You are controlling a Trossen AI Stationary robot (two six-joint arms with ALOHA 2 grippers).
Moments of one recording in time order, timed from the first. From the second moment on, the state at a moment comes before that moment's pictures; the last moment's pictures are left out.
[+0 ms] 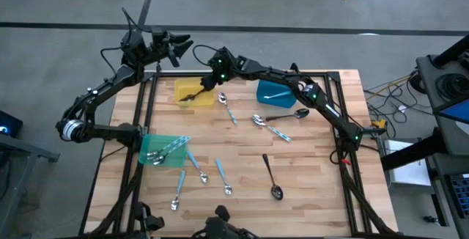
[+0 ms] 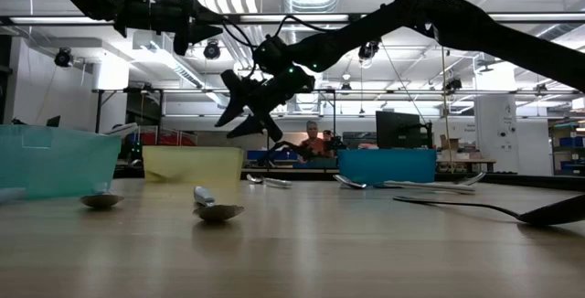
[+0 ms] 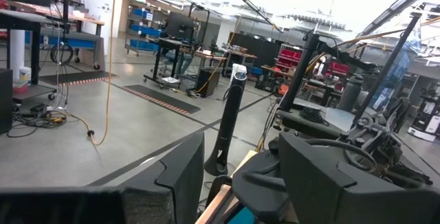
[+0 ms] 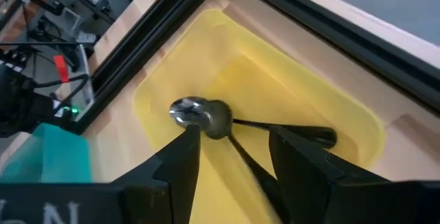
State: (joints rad) left arm 1.09 1.21 0.86 0.49 0.67 -0.30; right arm -0.49 2.50 2.27 -0.38 -0.34 0.47
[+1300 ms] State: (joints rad) left arm 0.86 1.21 0.84 0.29 0.66 -0.31; right arm -0.47 2.33 2.27 -0.99 -0.39 0.00
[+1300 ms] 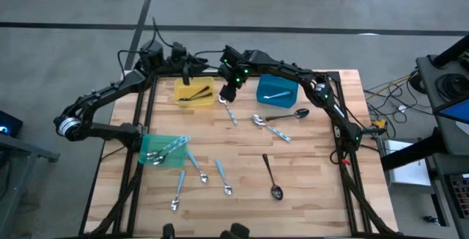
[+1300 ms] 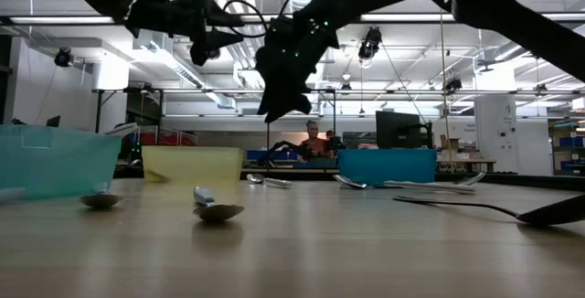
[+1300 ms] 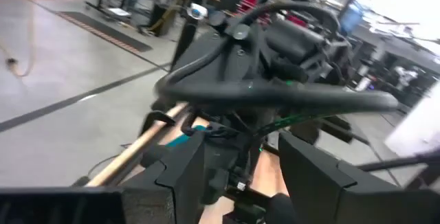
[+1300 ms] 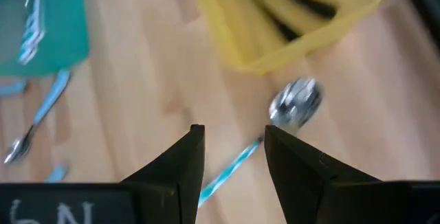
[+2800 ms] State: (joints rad) left arm 0.73 0.93 0.54 0.33 0.56 -0.27; right arm -0.22 2.25 2.18 -1.31 -0.33 -0.06
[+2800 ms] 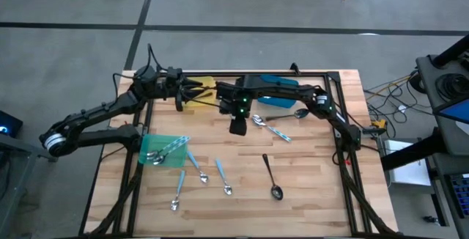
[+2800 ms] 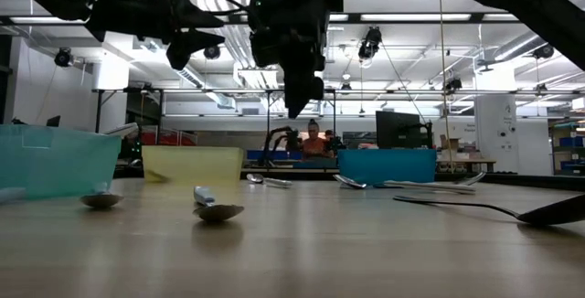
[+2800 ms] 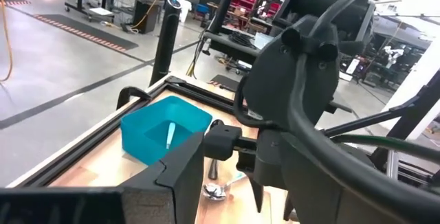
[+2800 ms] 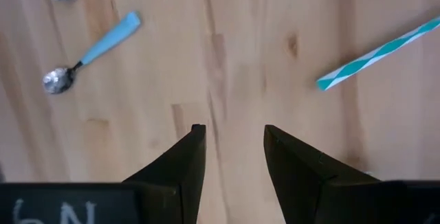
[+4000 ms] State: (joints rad) left arm 0.53 1.14 0.72 0.27 0.45 -0.18; right arm -0.18 1.84 1.49 -0.88 -0.16 0.02
